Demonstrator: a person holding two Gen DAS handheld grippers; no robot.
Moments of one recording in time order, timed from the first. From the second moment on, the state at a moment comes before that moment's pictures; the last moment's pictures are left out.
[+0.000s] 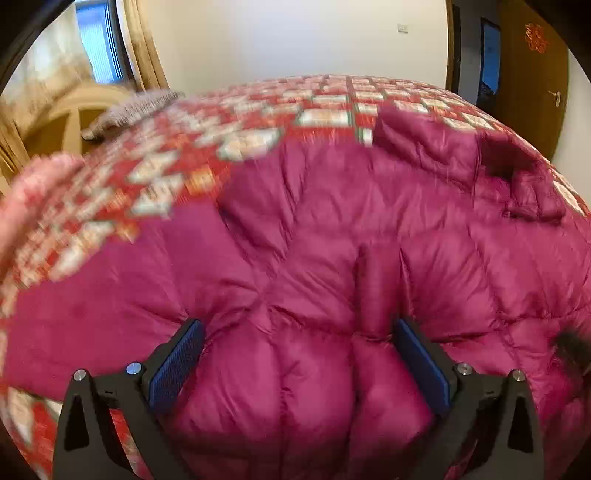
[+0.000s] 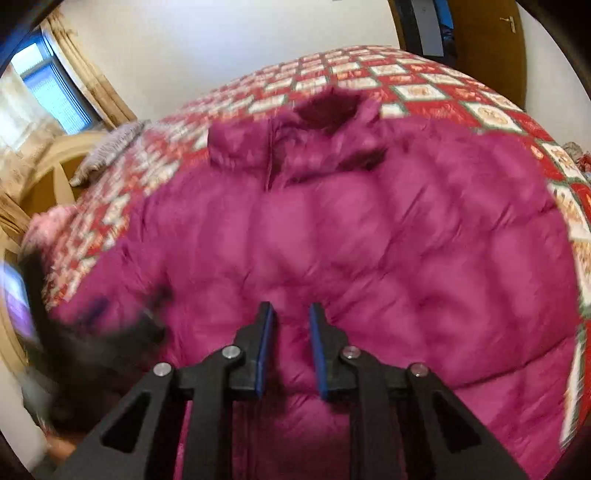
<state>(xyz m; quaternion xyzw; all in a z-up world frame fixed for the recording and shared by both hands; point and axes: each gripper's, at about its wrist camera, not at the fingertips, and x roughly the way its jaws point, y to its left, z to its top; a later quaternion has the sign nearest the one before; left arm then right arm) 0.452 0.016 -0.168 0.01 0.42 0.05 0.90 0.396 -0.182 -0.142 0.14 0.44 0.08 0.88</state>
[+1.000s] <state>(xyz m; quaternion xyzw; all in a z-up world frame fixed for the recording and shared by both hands) 0.449 0.026 -0.169 -0.03 0.41 0.04 0.91 0.563 -0.181 -0.147 0.18 0.44 0.04 0.88</state>
